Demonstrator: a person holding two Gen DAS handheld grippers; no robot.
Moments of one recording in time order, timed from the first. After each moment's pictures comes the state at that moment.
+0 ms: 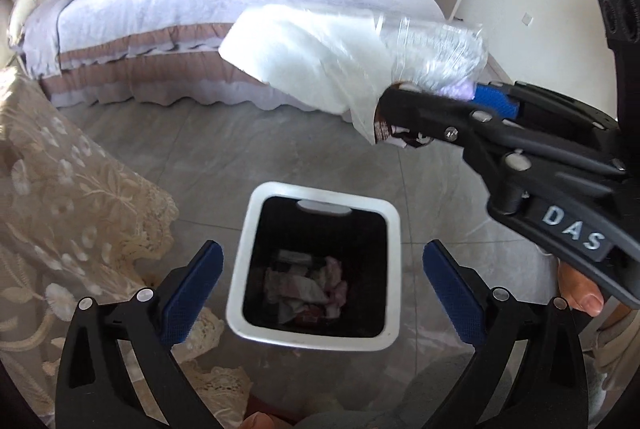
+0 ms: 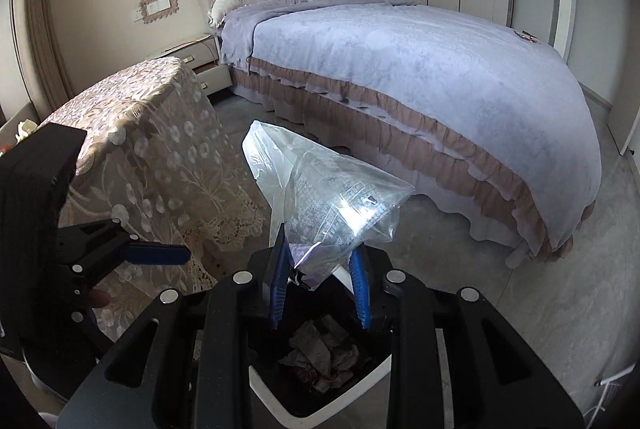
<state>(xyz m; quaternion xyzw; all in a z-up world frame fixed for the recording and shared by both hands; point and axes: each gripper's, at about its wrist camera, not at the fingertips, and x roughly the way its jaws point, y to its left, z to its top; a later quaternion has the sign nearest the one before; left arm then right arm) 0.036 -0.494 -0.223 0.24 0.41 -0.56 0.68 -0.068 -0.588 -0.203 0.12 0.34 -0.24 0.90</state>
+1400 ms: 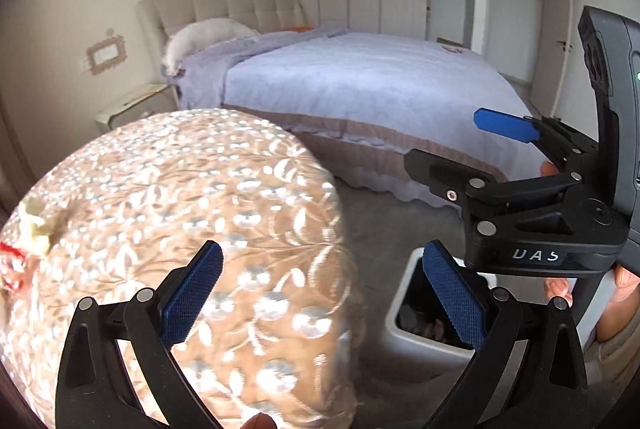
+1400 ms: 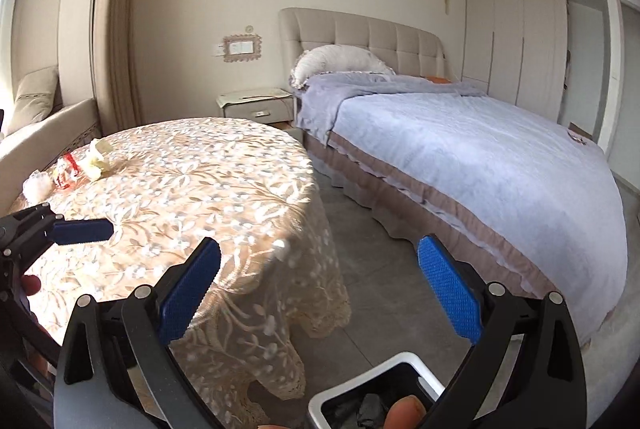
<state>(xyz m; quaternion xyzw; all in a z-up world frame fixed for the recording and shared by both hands) 0.090 -0.298 -0.102 0.15 0.28 -0.39 0.87 0.011 -0.462 -0.102 0.01 0.23 -0.15 0.96</state>
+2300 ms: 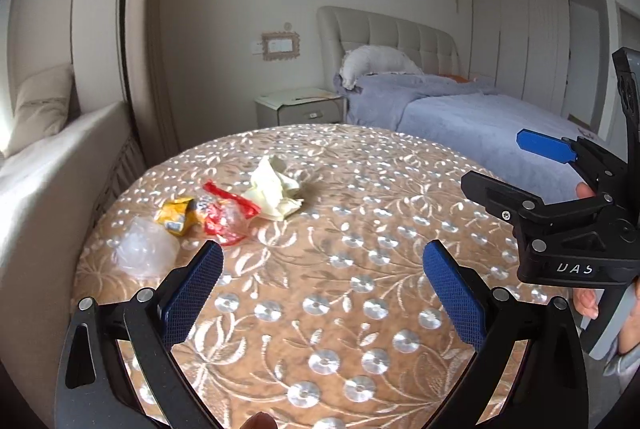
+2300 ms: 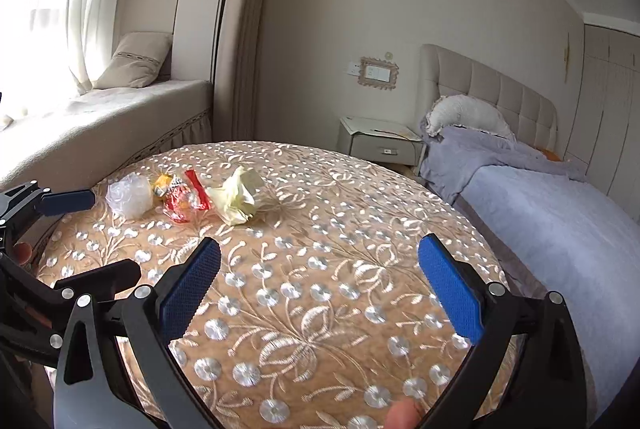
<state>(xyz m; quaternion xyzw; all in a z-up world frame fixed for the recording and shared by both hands) 0.180 -0.063 -0.058 0.04 0.25 -0.16 0.95 0.155 -0.264 -0.056 -0.09 0.21 0.04 0.97</state>
